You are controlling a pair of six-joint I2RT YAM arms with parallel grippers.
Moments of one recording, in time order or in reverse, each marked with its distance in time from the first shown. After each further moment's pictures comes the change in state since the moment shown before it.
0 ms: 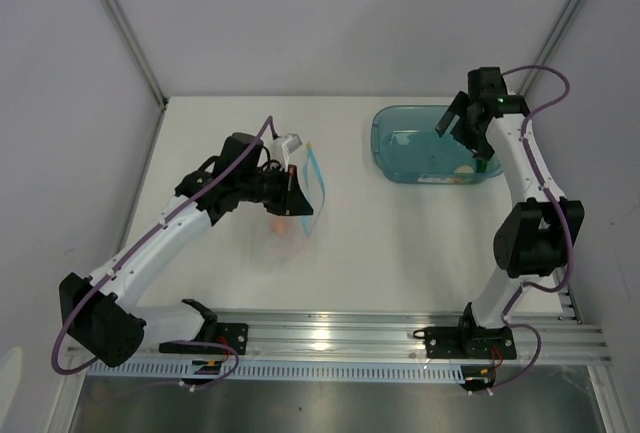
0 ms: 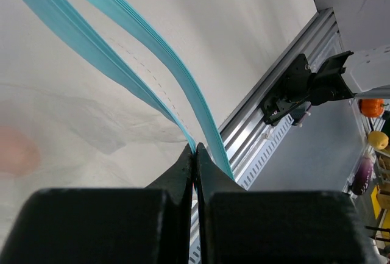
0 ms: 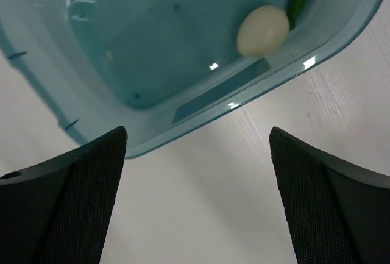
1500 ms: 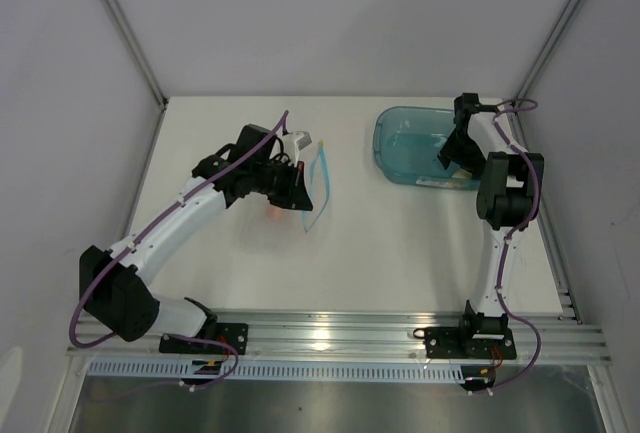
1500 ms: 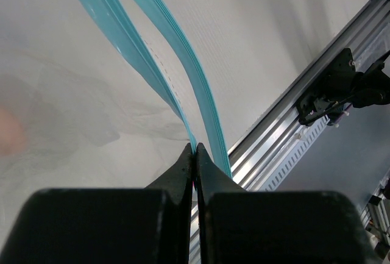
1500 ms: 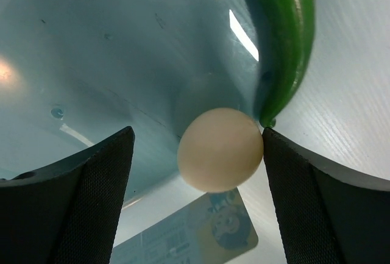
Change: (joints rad) left arm 0.001 0.140 0.096 -0.085 -0.078 0.102; right arm -0.099 0.526 0.171 -0.041 0.163 0.019
